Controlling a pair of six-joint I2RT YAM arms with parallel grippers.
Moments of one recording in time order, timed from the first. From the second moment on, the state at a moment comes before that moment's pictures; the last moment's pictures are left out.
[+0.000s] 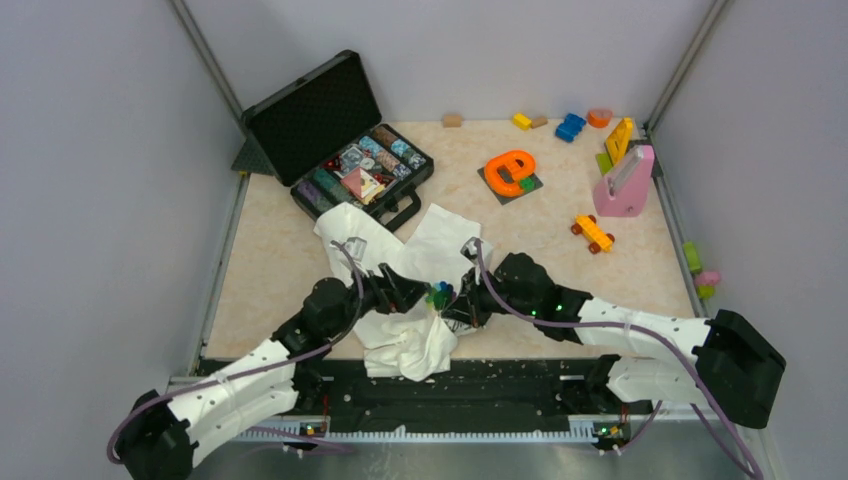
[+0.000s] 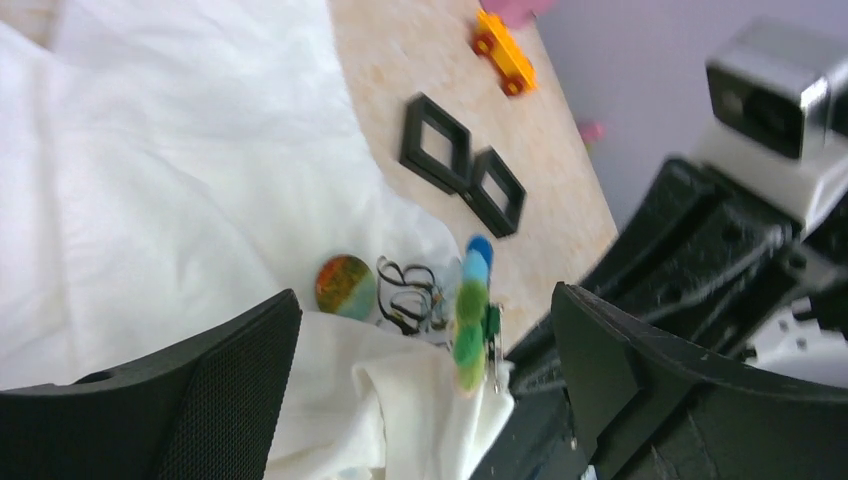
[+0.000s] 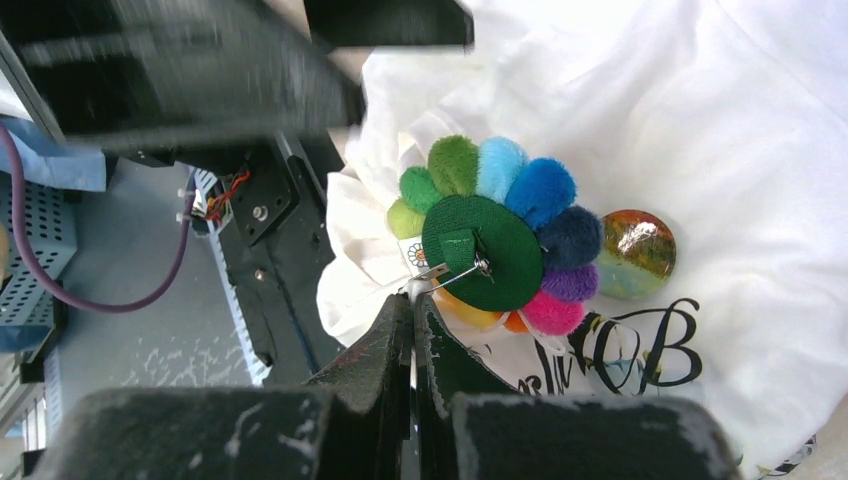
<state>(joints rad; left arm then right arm) -0.74 0.72 0.20 0.38 0.12 -0.80 0.95 1.13 0.51 0.21 -0.31 0.47</state>
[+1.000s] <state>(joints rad) -0.45 1.06 0.60 0.11 0.33 -0.59 0.79 1.22 0.70 0.06 -0.38 0.28</state>
